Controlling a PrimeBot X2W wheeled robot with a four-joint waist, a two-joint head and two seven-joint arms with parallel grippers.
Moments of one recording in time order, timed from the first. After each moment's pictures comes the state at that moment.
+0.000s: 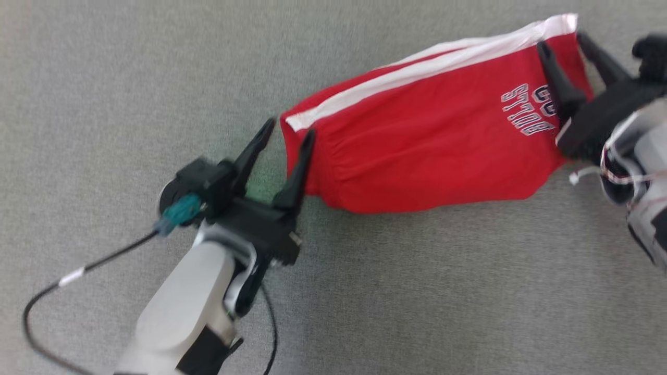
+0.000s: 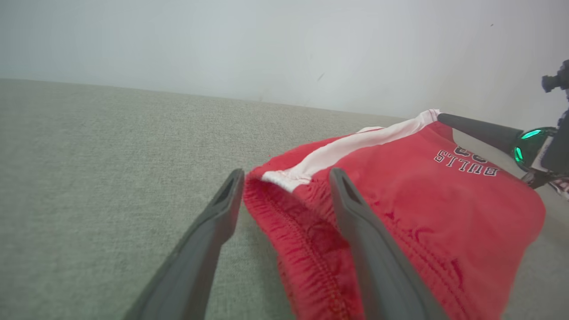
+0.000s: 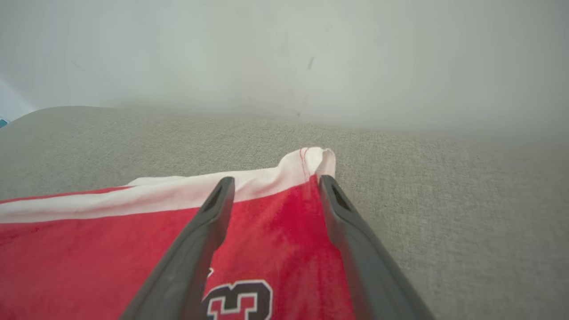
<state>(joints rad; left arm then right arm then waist) -0.72 0.12 -0.50 0.51 -0.58 -0.13 -0.26 -1.10 -0.54 0.86 0.84 0.99 0.13 -0.19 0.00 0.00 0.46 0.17</state>
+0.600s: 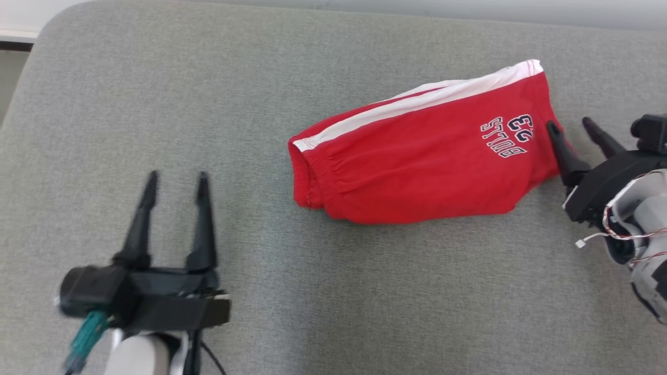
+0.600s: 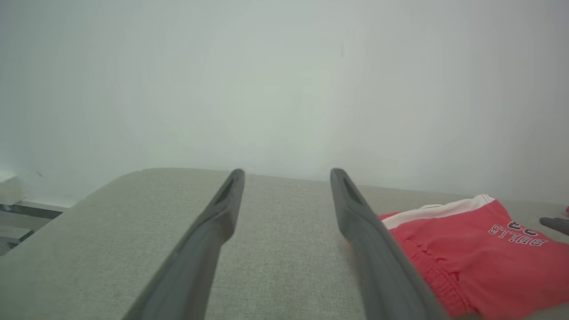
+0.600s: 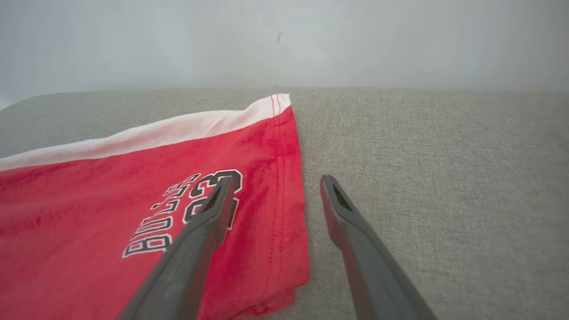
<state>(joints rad) -0.28 0.06 -0.10 0.05 -0.25 -0.08 -0.26 -0.94 -0.59 0.95 0.88 1.13 0.13 -0.23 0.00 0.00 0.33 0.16</state>
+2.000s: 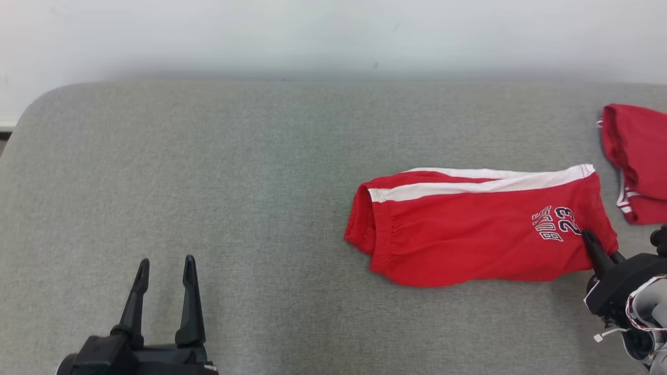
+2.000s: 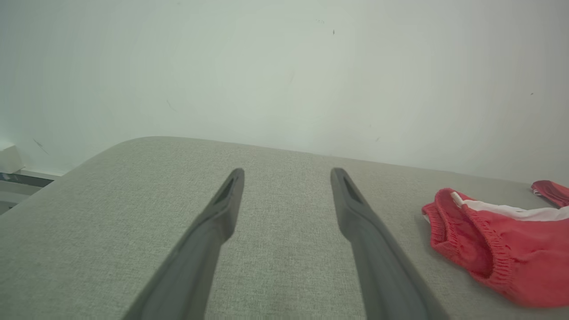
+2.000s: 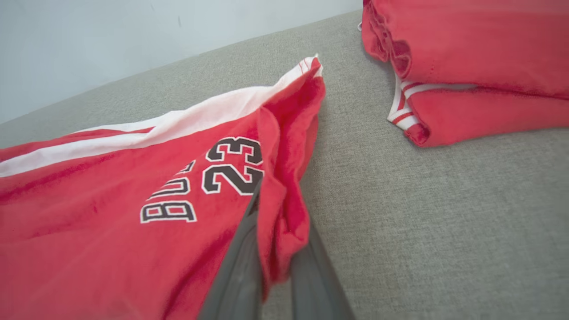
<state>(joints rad) -0.05 0.05 -0.02 0.05 -0.23 -0.08 -0.26 -0.64 -0.64 0.93 0.86 1.34 0.13 -0.26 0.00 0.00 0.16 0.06</state>
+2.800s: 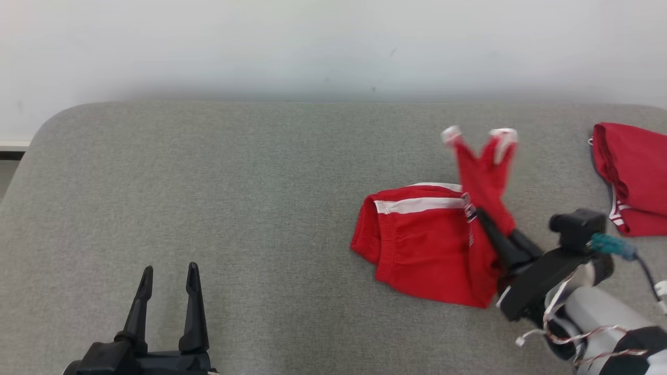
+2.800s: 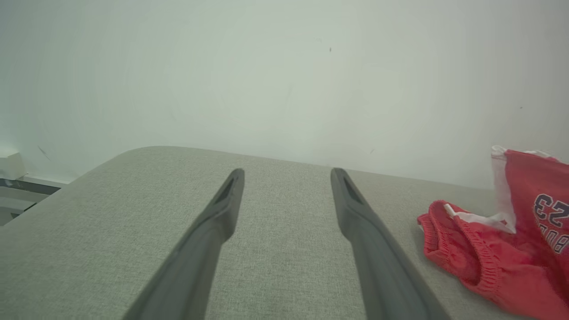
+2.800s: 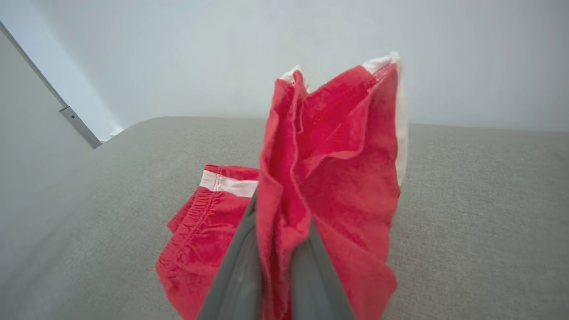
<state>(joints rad) -0.02 0.05 -0.03 0.05 -0.24 -0.07 -0.26 -0.59 -0.53 0.83 0.53 0.96 0.13 -0.26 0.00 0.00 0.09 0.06</state>
